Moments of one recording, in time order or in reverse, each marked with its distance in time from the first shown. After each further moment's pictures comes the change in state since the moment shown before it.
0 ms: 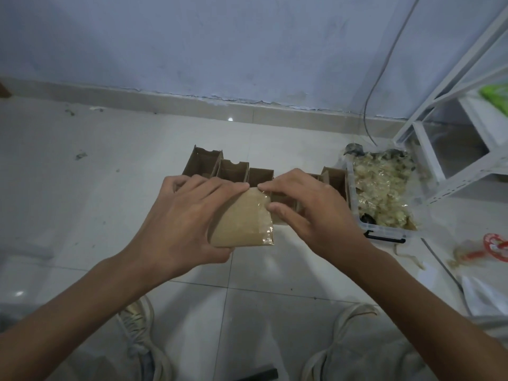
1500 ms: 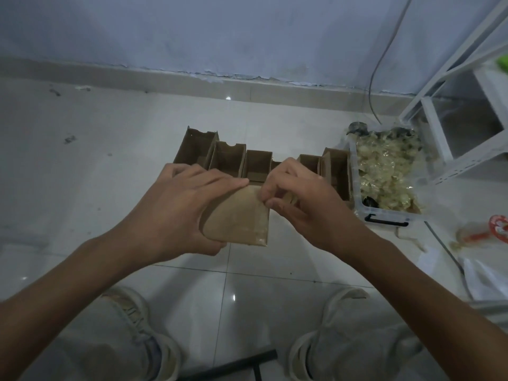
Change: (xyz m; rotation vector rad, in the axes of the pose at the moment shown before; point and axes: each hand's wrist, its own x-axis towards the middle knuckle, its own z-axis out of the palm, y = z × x) left_hand 0.014 -0.016 0.012 -0.011 -0.154 0.063; right_hand -0.001 0.013 0.012 0.149 -0.128 0.019
